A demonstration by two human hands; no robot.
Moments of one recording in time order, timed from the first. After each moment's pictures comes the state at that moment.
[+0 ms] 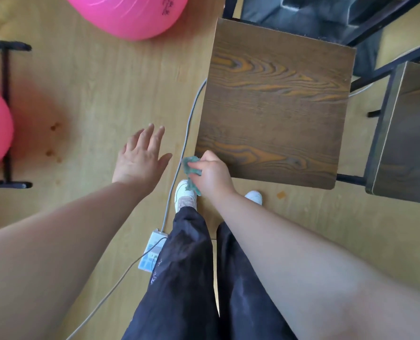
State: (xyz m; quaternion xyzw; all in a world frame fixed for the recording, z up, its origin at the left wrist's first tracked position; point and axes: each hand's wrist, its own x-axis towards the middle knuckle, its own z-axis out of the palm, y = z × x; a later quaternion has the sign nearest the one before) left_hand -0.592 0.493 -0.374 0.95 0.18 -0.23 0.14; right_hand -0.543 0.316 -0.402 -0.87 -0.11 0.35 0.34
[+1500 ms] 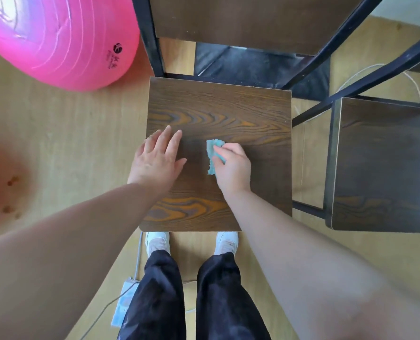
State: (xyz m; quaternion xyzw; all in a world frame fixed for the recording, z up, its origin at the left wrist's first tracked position) left_hand -0.414 0.396 -0.379 0.97 0.08 -0.21 0.12; right_hand -0.369 0.219 -0.410 -0.93 0.00 0.13 0.33
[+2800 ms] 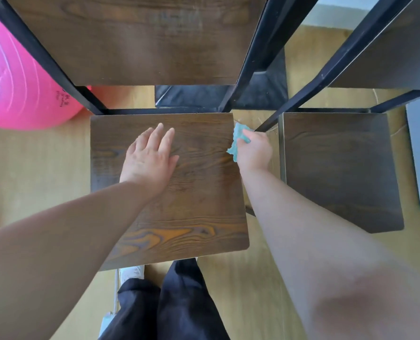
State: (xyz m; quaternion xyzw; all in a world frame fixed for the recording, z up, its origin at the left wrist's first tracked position) left_hand -0.312 0.309 -0.351 0.98 0.04 -0.18 0.10; right_hand -0.233 0.088 -0.386 -0.91 0.22 0.08 0.33
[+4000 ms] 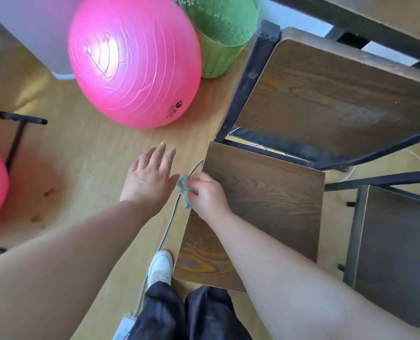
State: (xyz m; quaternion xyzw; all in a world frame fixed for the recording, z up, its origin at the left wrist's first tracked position) left_hand -0.395 0.534 -0.334 0.97 0.17 -0.17 0.09; right_hand -0.338 0.385 -0.383 -0.88 -0.26 0.28 0.29
